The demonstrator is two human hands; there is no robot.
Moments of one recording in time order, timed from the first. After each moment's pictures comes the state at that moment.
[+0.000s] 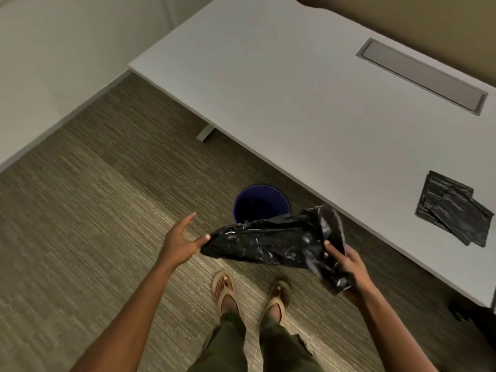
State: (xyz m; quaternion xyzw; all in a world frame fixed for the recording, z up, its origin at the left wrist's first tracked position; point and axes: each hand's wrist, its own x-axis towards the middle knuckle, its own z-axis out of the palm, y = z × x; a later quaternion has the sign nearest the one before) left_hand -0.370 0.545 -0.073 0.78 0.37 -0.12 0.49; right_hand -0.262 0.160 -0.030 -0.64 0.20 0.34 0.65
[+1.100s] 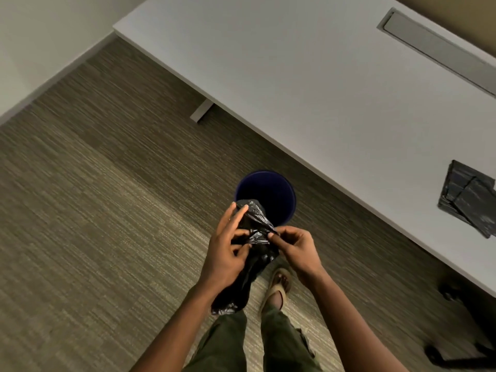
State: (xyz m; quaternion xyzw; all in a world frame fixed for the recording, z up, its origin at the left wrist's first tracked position) left_hand -0.367 0.487 -0.068 0.77 0.19 -0.03 0.61; right_hand -0.283 0.307 -0.086 -0.73 0.05 0.34 0.60
